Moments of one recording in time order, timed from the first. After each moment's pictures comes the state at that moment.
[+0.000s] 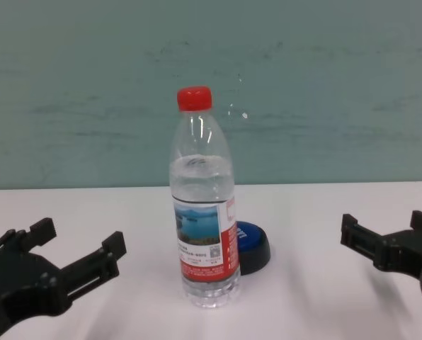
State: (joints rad) left arm 0.23 0.32 0.12 -1.69 -0.09 -0.30 -0.28; right arm -0.06 0.16 -0.26 -1.64 0.19 -0.04 -0.06
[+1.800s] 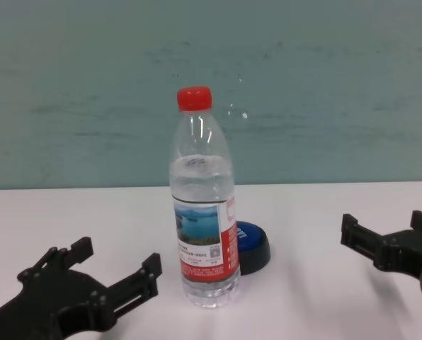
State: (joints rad) left arm 0.16 0.27 0.18 -1.58 0.01 -0.31 -0.24; right arm -0.06 0.16 -0.26 -1.64 0.19 -0.04 -0.06
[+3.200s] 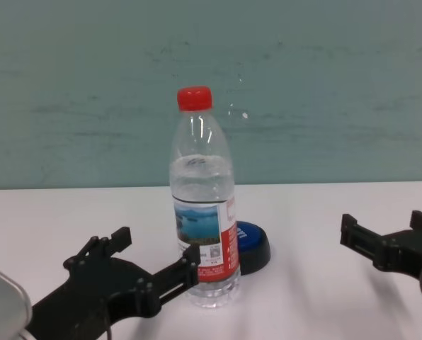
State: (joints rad) left arm 0.10 0.23 0.23 -1.54 0.06 -0.30 -0.21; right arm -0.06 0.16 -0.26 -1.64 0.19 -0.04 -0.06
